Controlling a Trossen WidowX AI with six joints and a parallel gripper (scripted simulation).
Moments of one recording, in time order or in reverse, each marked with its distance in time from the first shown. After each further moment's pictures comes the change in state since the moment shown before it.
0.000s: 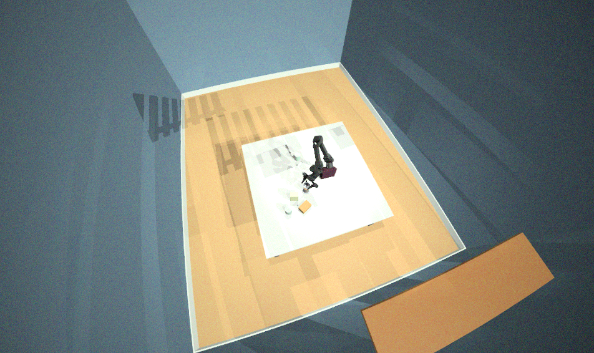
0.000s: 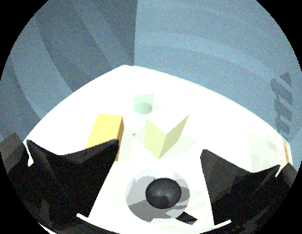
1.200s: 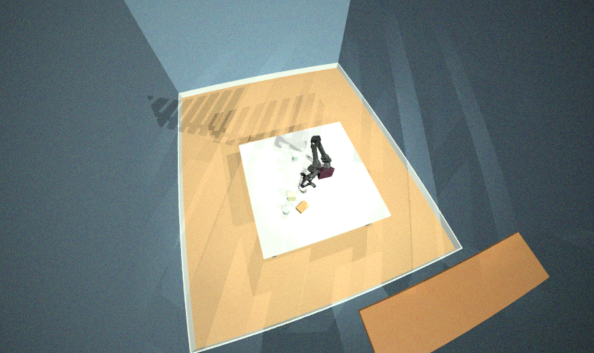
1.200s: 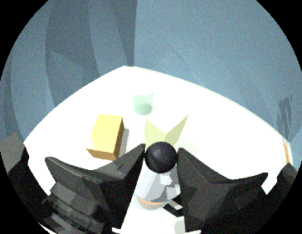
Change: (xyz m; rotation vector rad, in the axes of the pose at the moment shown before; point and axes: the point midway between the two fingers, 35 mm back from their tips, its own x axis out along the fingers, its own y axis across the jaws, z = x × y) arm -0.002 0.000 -0.001 0.002 -0.003 0.002
